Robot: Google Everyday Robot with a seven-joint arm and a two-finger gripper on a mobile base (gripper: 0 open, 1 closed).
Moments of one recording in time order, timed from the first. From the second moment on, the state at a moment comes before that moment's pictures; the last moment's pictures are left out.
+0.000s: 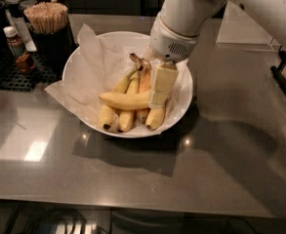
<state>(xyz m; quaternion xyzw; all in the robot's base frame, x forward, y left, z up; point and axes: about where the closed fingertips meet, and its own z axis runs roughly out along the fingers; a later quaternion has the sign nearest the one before) 0.534 -0.021 0.911 -0.72 0.67 0.06 0.16</state>
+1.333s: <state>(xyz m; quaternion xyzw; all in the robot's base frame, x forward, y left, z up) 0.504 0.010 0.921 -0.75 0.64 0.06 0.17</state>
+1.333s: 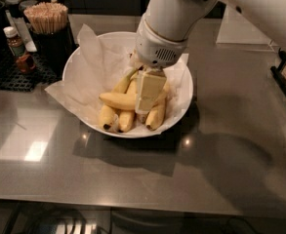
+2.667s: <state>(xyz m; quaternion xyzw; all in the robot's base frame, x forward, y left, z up) 0.525 -0.002 0.870 -0.70 0.69 0.09 0.15</state>
